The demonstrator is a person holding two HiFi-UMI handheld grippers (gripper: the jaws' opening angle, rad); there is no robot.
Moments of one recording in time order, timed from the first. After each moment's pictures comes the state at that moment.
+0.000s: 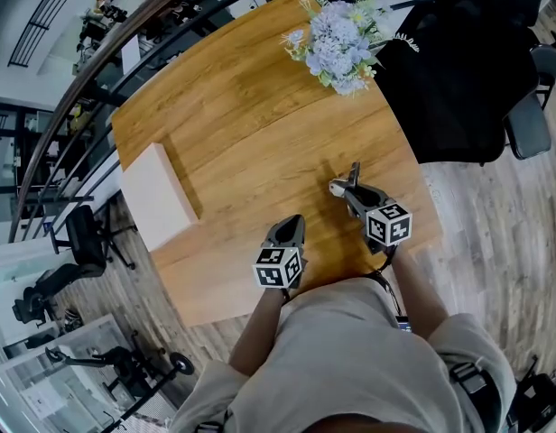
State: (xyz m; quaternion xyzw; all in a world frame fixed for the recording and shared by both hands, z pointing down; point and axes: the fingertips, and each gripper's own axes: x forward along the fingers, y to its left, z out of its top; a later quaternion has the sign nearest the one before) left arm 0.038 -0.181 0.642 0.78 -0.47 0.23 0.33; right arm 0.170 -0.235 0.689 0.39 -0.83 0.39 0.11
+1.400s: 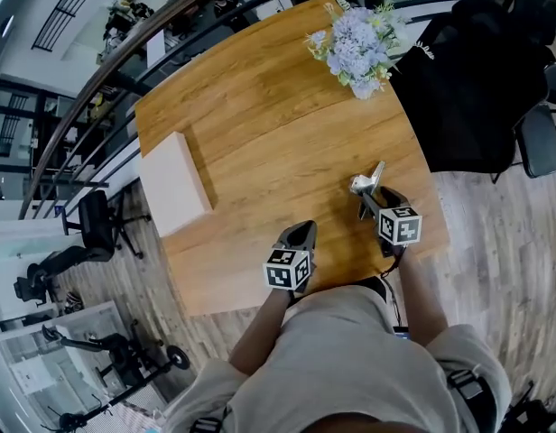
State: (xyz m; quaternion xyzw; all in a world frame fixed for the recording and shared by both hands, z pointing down) left arm 0.043 -0.154 0.640 0.78 -0.47 0.24 0.33; right arm 0.205 -0.230 0.712 0.44 -0.79 0.39 0.18
